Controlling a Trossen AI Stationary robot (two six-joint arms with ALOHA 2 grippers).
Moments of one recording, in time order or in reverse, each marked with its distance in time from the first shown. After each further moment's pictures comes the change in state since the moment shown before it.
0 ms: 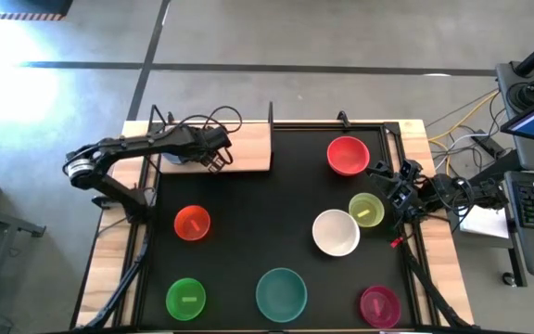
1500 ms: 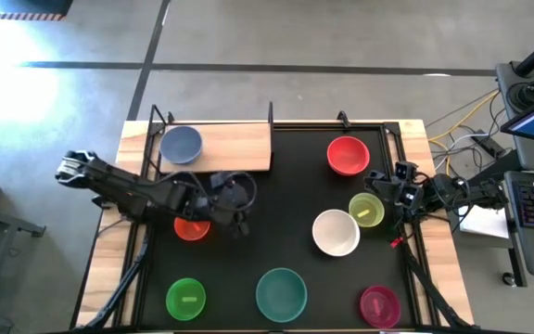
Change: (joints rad) left arm -0.742 -0.066 0.030 0.534 -0.021 0.021; right arm 0.000 0.000 0.000 0.001 -0.147 0.277
